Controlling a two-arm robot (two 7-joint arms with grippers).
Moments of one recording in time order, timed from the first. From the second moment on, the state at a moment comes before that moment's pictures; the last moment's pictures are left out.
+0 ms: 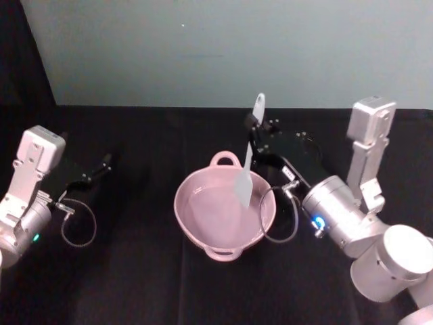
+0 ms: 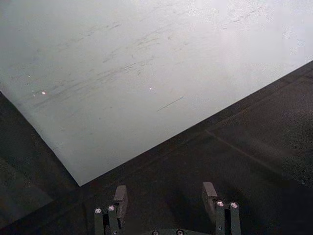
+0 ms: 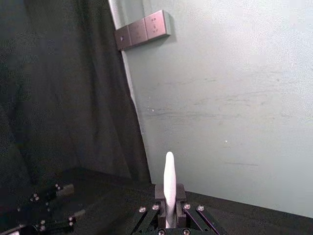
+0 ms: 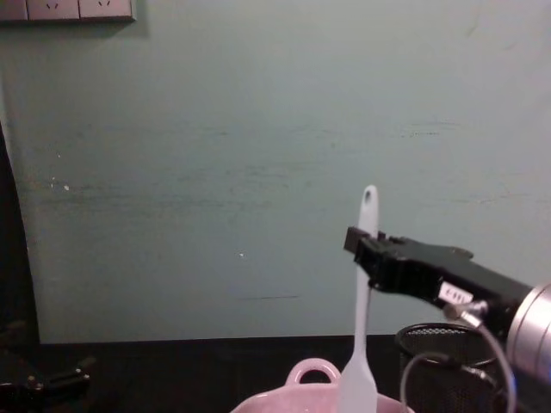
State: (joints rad) left arm -0.20 0.60 0.45 -1.41 -0.25 -0.12 0.03; right arm 0.13 0.17 -0.29 -1.57 0.34 -0.07 0.30
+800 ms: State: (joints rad) left arm -0.20 0.60 0.45 -1.41 -0.25 -0.12 0.03; right arm 0.18 0.20 -0.16 -1.70 0.57 0.07 0.21
